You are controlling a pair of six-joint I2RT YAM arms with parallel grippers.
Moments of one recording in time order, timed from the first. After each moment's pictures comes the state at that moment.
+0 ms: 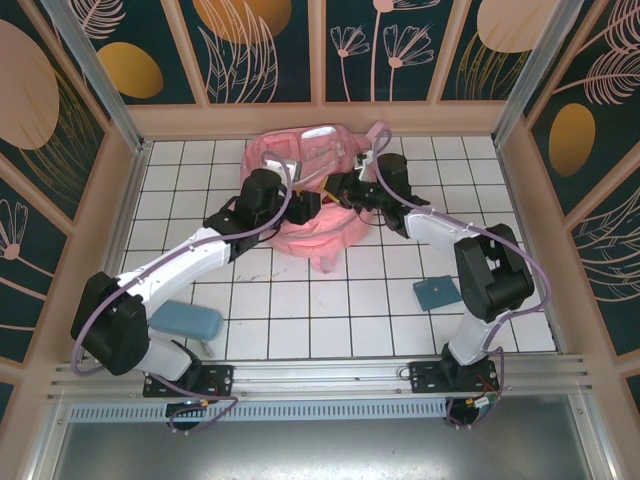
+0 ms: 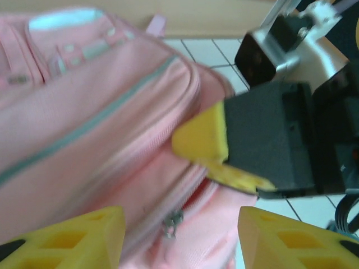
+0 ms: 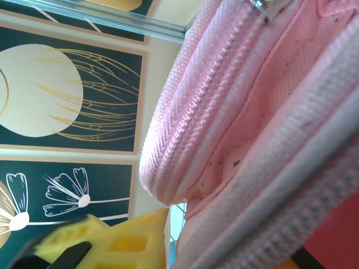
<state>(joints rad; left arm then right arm) -0.64 1.47 1.07 -0.09 0.07 -0.44 0.45 1.74 1.09 0.33 -0.67 1.08</state>
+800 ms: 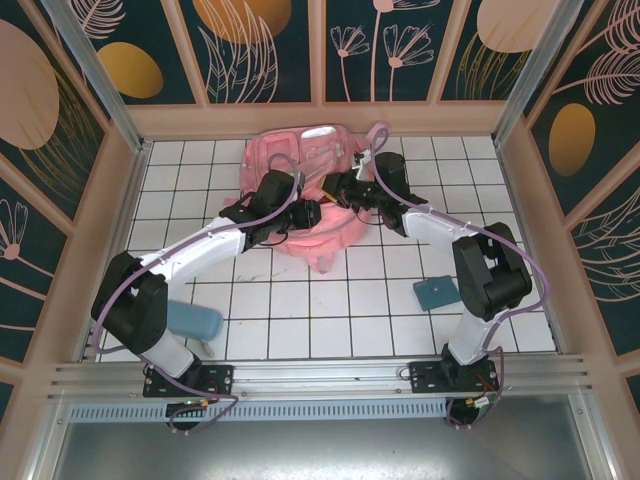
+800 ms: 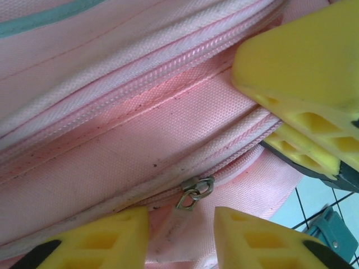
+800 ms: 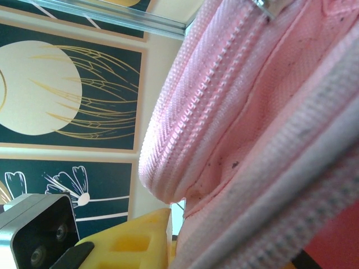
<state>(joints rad) -0.64 1.60 1.15 -0.25 0.11 -0.62 0.46 1.75 1.11 0.31 -0.67 1.08</state>
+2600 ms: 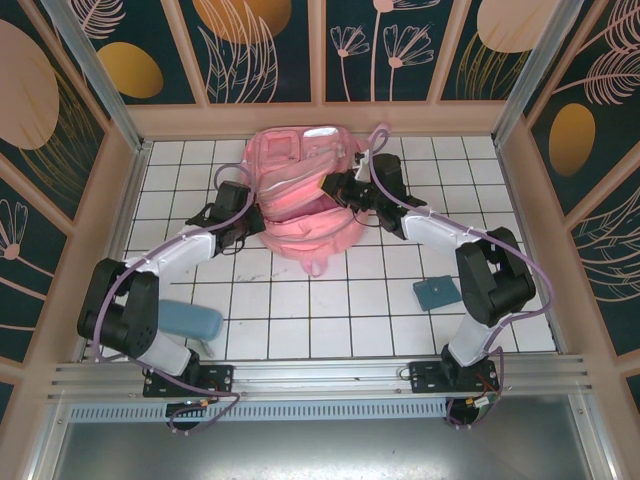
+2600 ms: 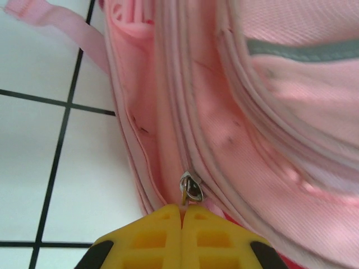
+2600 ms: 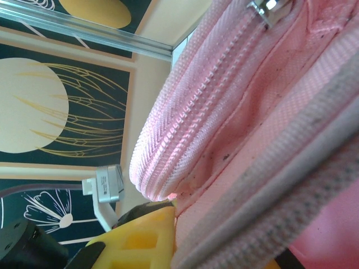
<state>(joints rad) -0.35 1.55 0.93 -0.20 -0.03 -0.61 0.49 1.71 1.10 0.27 -0.53 1.05</state>
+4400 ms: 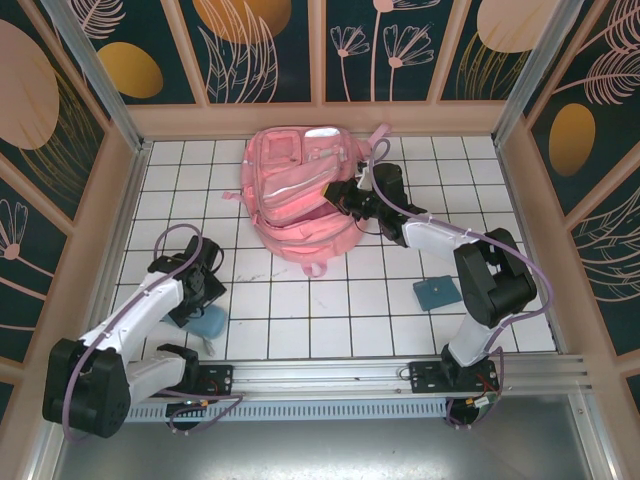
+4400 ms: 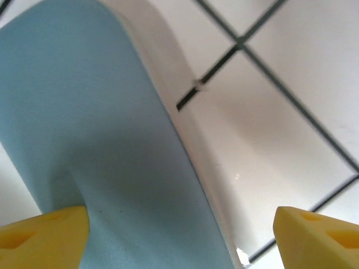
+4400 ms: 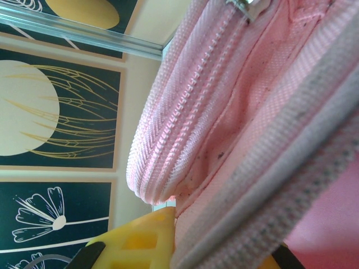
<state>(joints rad) -0.27 1.11 0.61 -0.93 -0.18 -1.05 0.49 1.71 1.01 0.34 -0.52 1.07</state>
